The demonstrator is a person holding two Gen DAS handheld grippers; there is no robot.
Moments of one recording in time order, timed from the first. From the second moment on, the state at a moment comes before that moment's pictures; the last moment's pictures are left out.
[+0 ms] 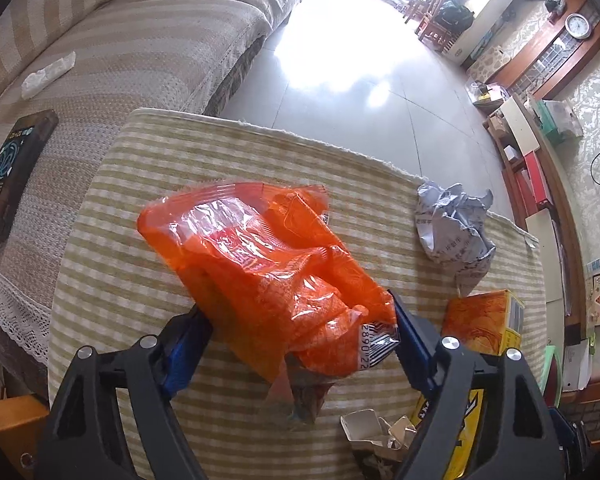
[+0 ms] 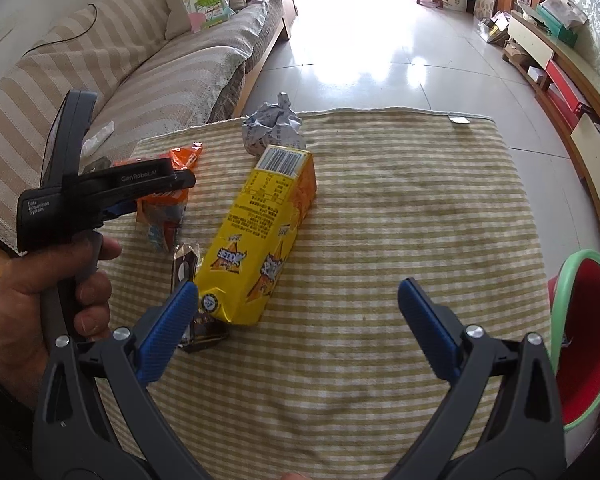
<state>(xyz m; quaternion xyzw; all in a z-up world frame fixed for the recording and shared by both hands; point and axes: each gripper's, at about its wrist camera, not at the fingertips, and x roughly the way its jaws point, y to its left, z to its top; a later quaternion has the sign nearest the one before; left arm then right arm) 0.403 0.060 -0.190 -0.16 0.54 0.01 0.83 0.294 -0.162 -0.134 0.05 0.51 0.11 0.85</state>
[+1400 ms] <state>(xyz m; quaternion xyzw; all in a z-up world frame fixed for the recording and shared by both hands) 0.249 0.045 -0.099 -0.12 0.45 -0.03 0.88 0.252 -0.203 -0.107 0.10 0.48 0.12 0.86</state>
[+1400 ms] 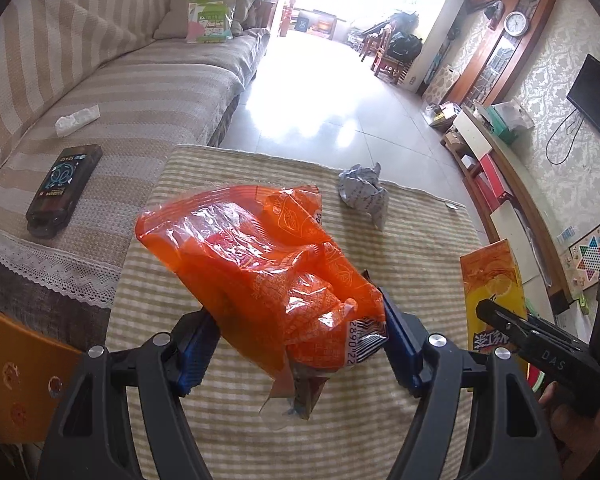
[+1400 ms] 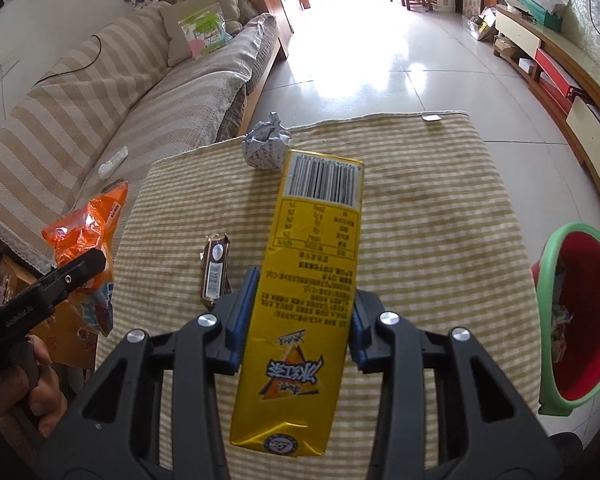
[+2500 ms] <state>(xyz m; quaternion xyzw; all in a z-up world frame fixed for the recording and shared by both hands) 0.234 -0.243 -0.063 -0.03 0.47 -0.28 0.83 0.155 -0.500 -0.090 0.23 0.42 -0.04 0.88</state>
